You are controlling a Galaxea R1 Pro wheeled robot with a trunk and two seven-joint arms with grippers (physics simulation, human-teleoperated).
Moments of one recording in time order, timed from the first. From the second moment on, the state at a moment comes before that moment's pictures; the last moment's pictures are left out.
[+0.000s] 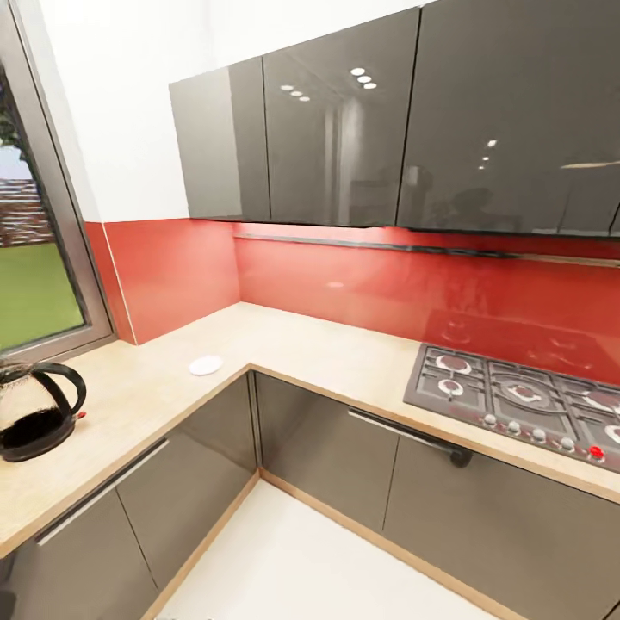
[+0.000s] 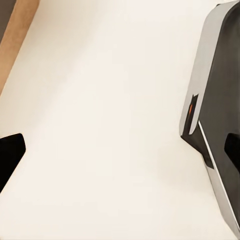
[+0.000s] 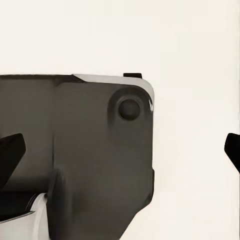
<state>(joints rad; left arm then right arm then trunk) 0.24 0.09 0.46 -0.24 -0.30 -0.15 0.07 -0.01 0.01 -0.06 -0.12 0.06 -0.13 0.00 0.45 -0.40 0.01</state>
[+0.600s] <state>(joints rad) 0.24 0.09 0.46 -0.25 -0.29 -0.15 0.07 -0.01 0.01 -0.06 -0.12 0.06 -0.13 0.00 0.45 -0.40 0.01</state>
